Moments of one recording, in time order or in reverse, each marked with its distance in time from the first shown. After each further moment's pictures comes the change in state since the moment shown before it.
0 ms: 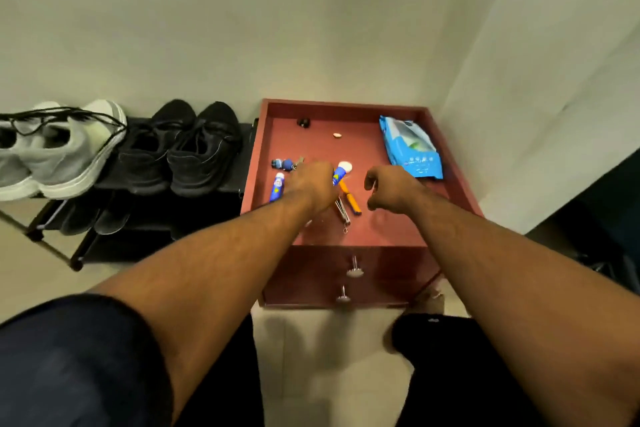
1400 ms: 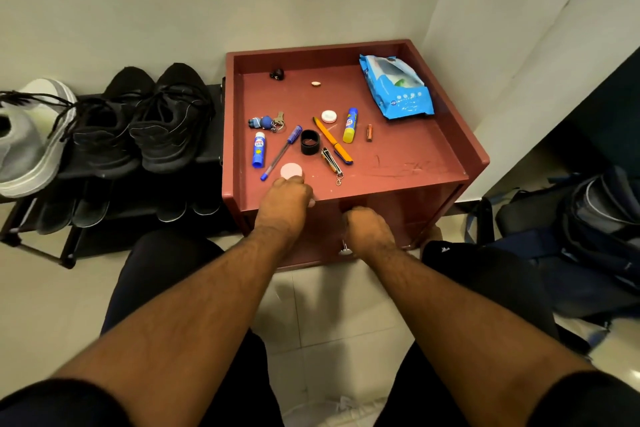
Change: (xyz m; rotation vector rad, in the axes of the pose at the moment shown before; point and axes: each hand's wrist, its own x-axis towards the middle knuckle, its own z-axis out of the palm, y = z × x) left_hand -0.059 -0.054 0.073 0.164 -0.062 0.160; right_hand -0.069 -0.009 0.151 0.058 -0.045 0.202
